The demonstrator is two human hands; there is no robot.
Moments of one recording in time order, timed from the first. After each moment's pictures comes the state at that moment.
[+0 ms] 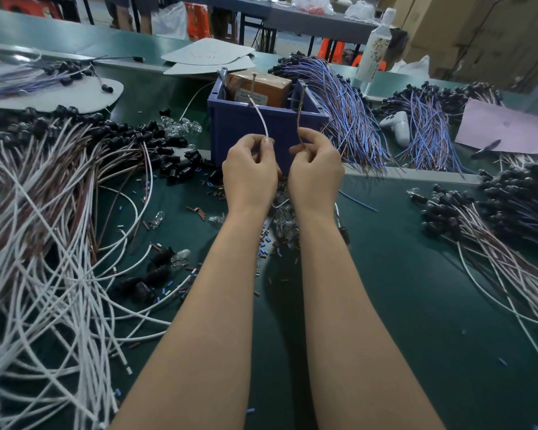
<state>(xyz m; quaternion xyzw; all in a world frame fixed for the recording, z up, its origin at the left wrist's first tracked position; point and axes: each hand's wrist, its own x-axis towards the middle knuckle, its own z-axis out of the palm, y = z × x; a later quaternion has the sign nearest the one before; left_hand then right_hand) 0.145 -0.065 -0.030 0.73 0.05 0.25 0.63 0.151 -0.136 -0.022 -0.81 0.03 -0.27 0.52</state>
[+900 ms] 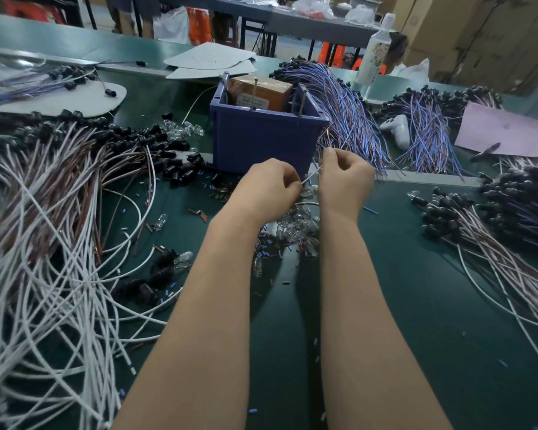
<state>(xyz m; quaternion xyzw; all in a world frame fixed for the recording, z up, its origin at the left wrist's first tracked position) 0.133 -0.058 -0.019 0.91 -0.10 0.05 0.40 0.155 -0.162 -0.025 -0.76 0.14 -0.30 0.56</state>
